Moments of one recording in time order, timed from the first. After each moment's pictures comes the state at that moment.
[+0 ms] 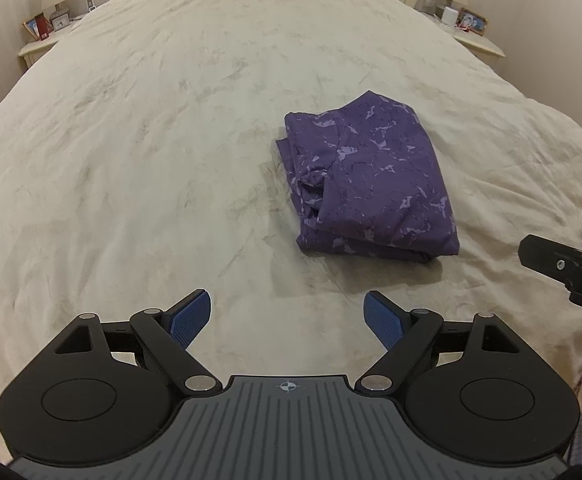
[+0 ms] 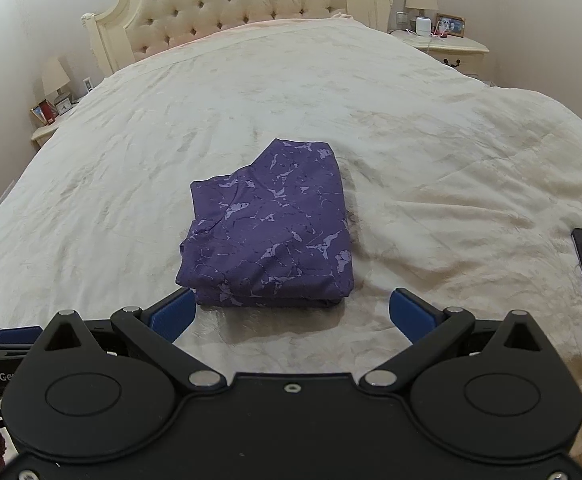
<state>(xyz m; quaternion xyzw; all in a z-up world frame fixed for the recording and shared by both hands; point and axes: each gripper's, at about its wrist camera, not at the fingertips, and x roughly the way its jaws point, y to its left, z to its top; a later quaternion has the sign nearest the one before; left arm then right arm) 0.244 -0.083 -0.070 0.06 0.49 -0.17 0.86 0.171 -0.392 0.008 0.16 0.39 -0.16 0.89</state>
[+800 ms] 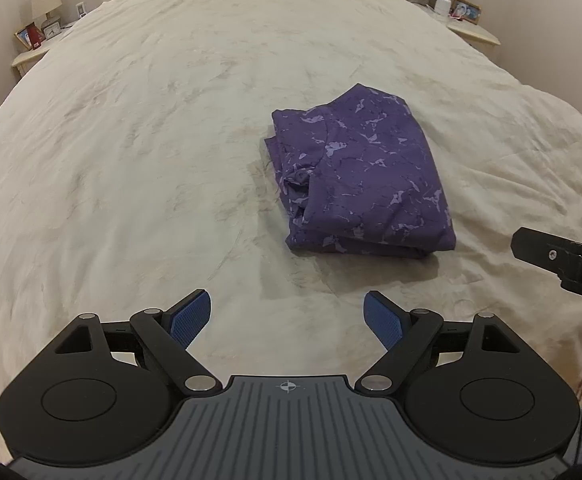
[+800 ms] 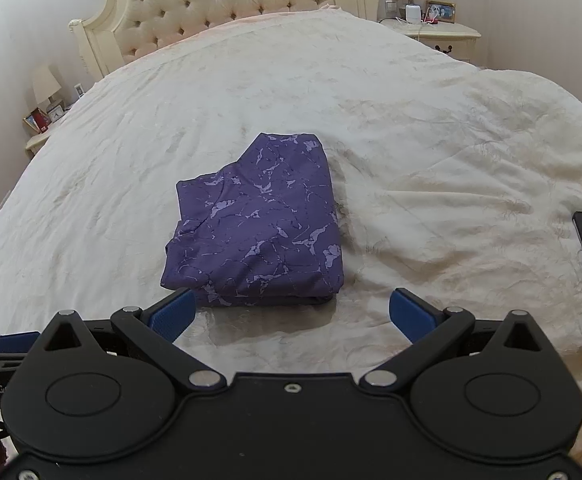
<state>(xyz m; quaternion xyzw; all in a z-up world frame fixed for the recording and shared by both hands) 0.243 -0.101 -0.073 0.08 0.49 -0.17 0.85 0.174 -0.410 -0.005 0.18 0.40 -0.16 0.89</state>
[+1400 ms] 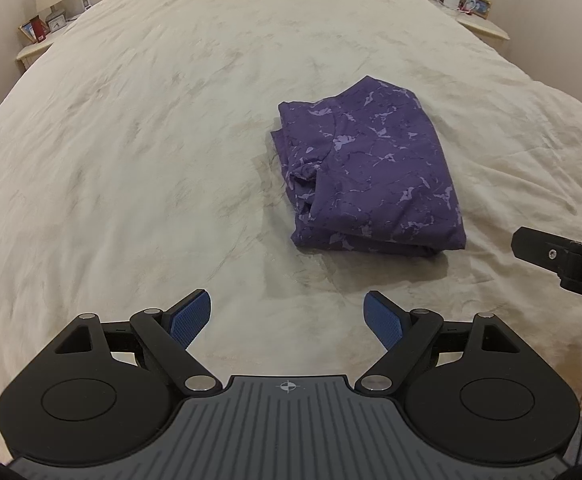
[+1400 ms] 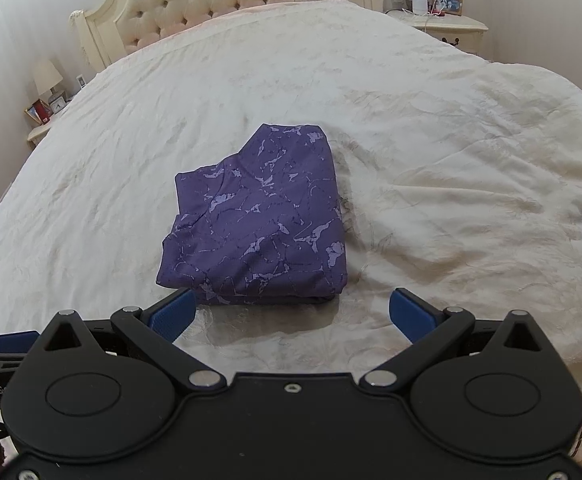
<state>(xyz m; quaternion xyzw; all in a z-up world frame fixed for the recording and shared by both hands) 0.253 -0.103 -0.080 0.08 0.50 -0.16 0.85 0.185 -0.416 -0.013 0.18 0.41 -0.15 0.88</state>
